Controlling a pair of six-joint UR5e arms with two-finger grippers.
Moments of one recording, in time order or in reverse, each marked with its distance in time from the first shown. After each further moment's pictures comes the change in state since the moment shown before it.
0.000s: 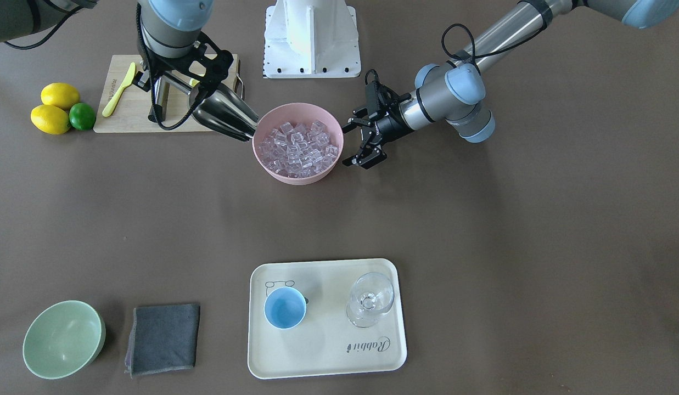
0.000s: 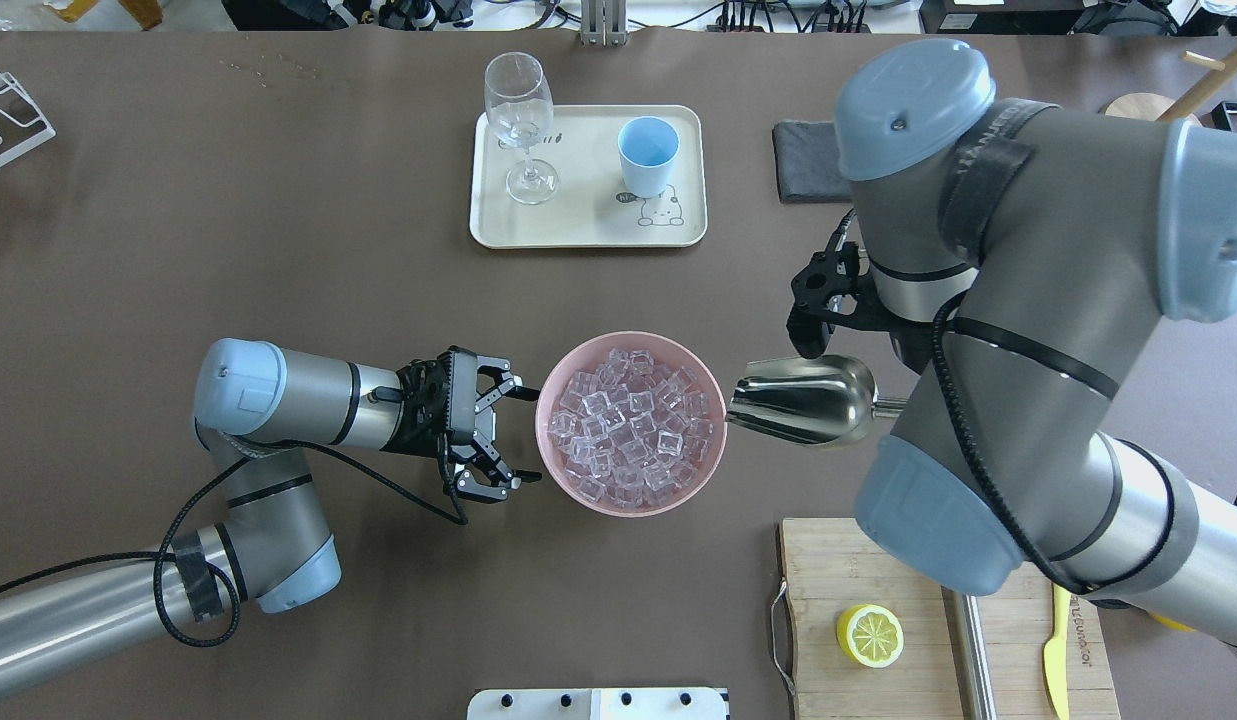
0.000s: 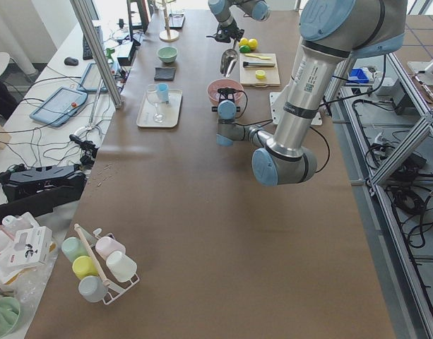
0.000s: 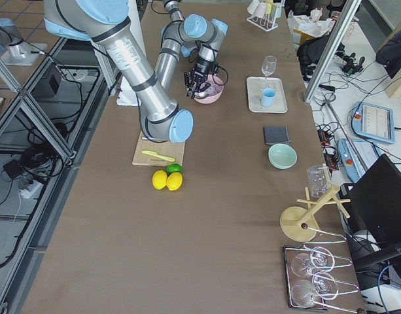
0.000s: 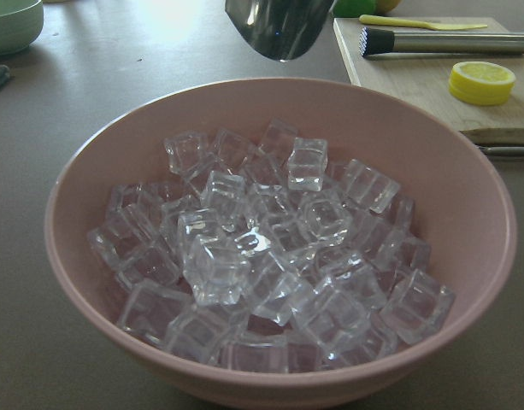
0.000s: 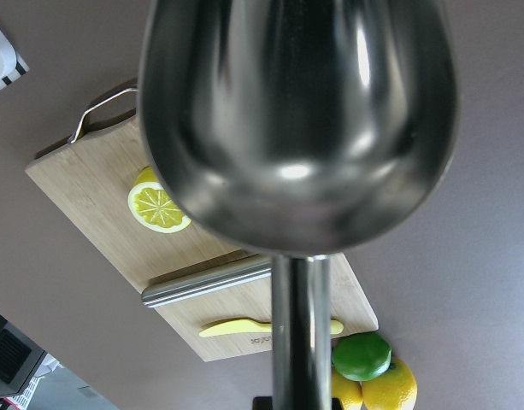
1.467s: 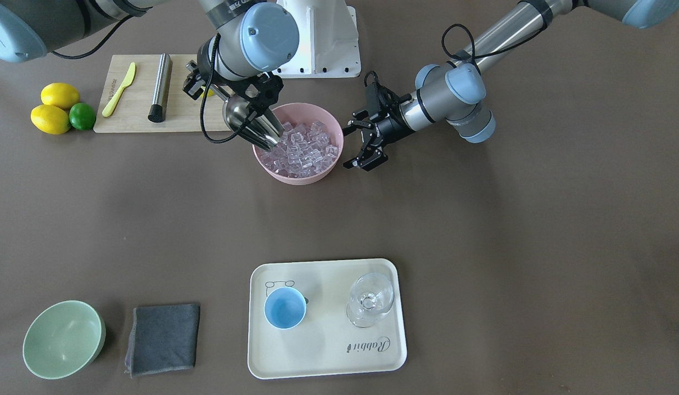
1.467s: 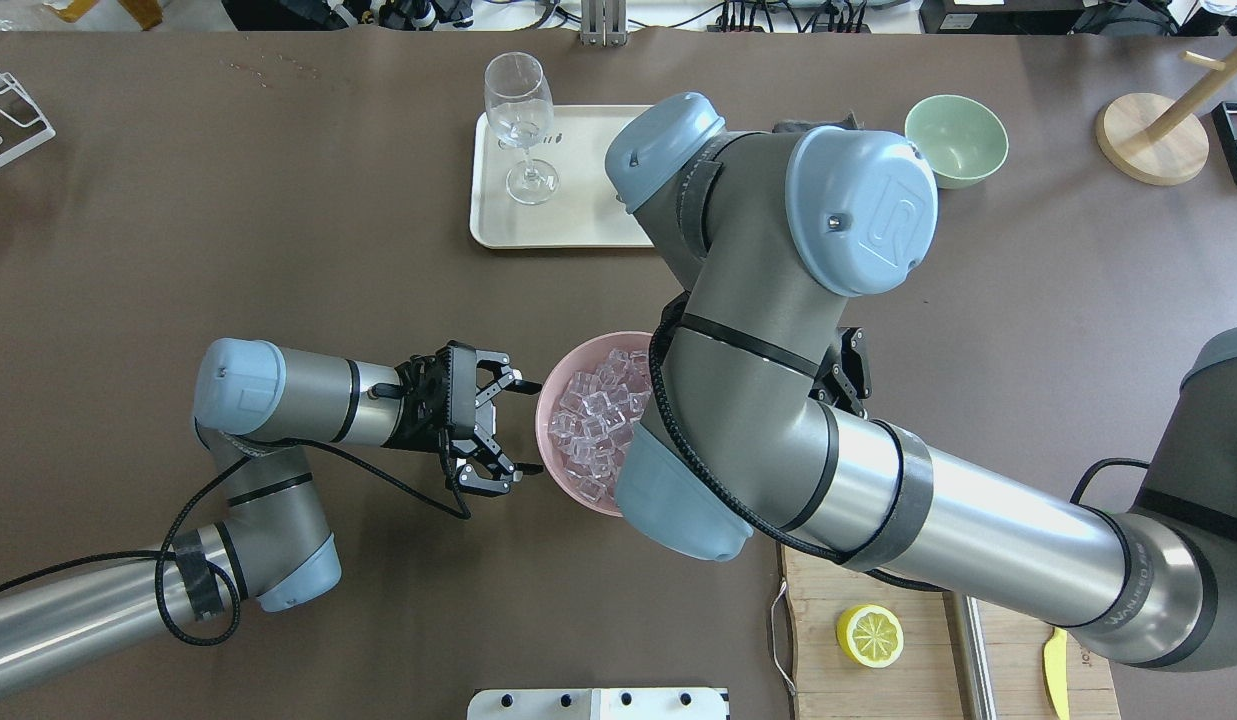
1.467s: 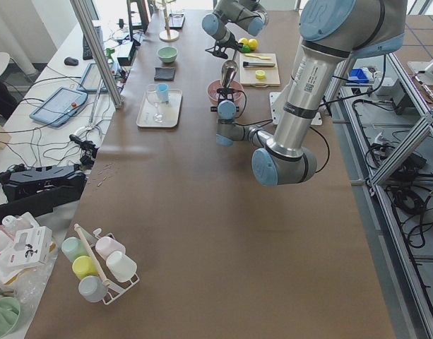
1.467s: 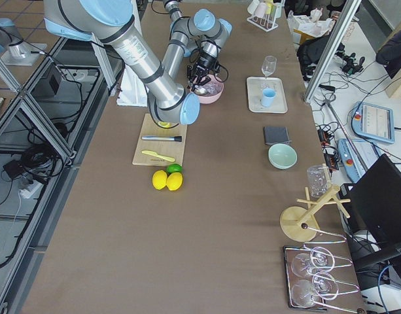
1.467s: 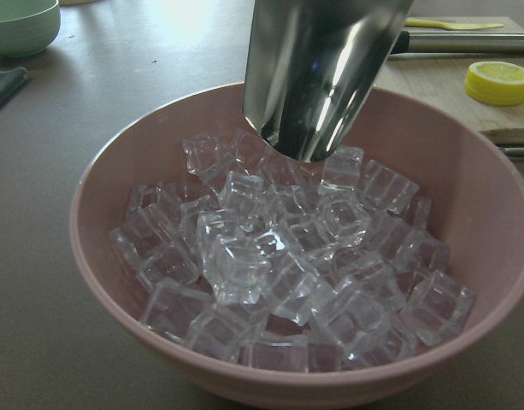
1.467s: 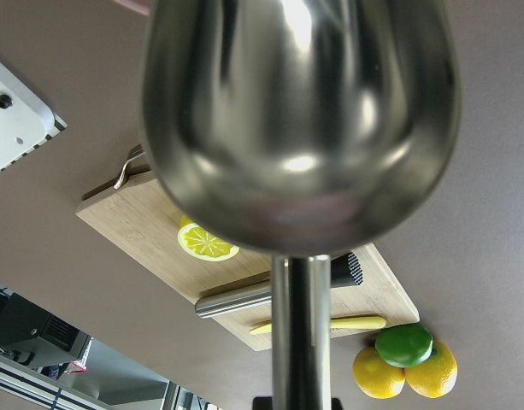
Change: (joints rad) left arm -0.002 0.000 0.000 0.000 0.023 -0.004; right arm -0.065 0.193 -0.275 -0.066 0.011 0.090
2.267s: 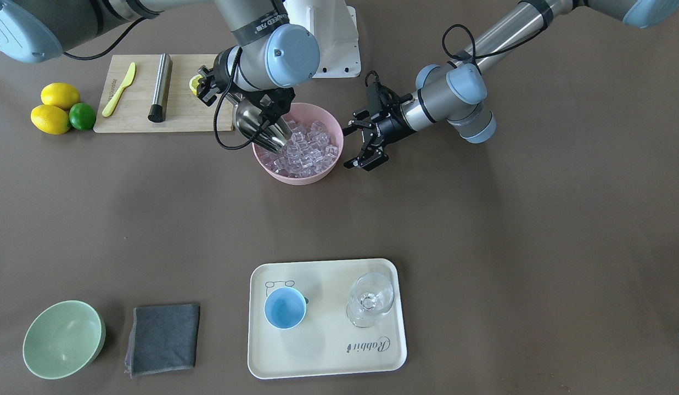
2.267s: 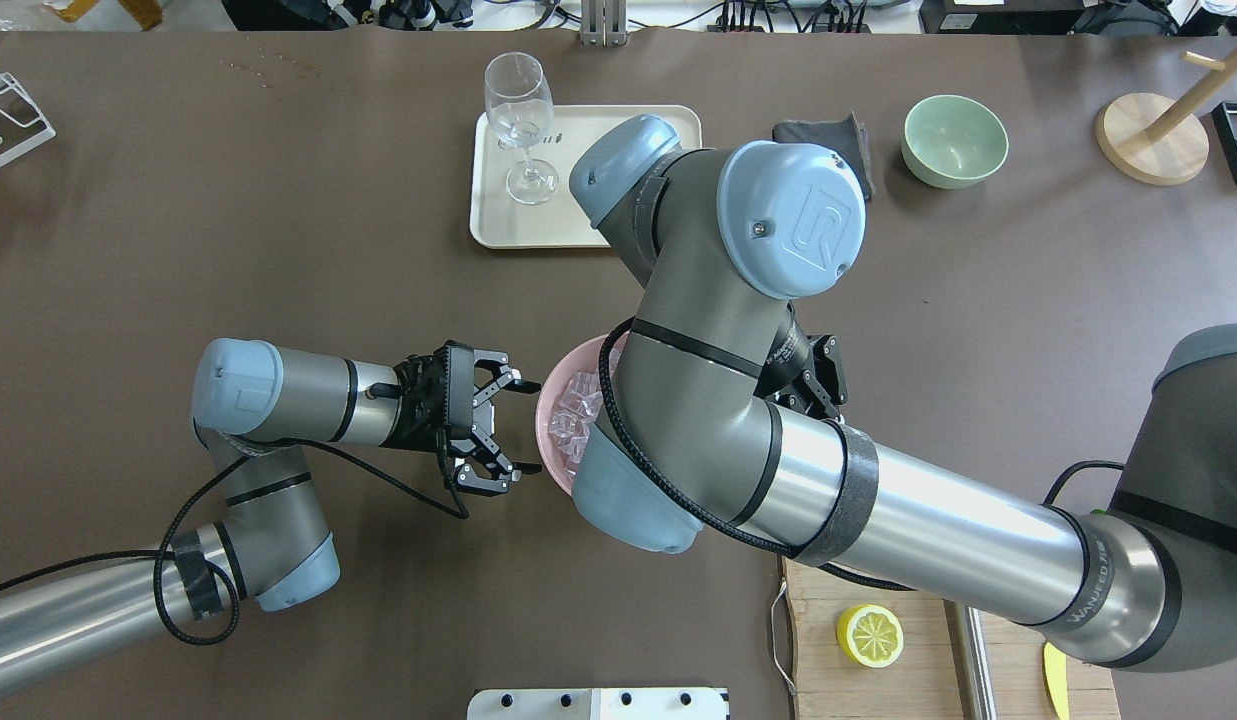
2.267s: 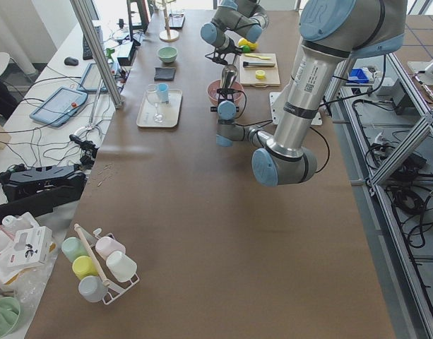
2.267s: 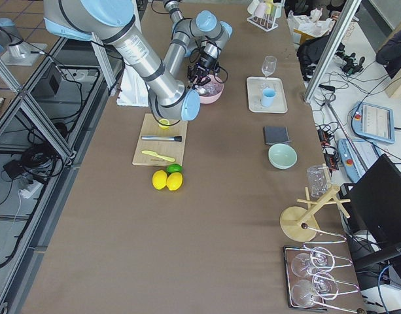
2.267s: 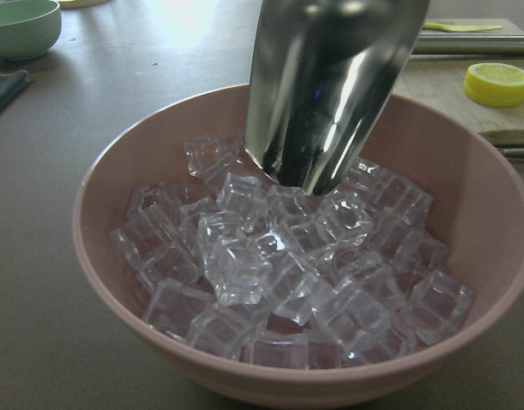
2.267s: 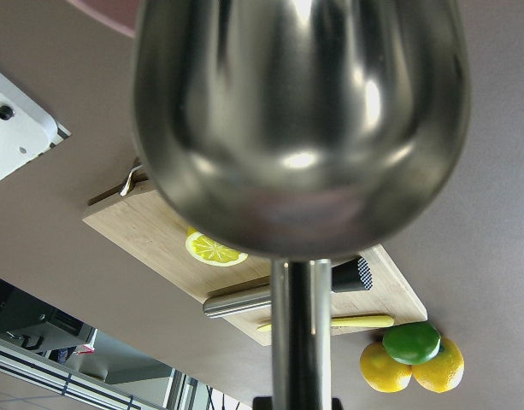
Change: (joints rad) left arm -0.001 0.002 0.001 -0.009 0.000 0.000; right arm -0.022 0.041 -0.098 0.005 -0.003 0.005
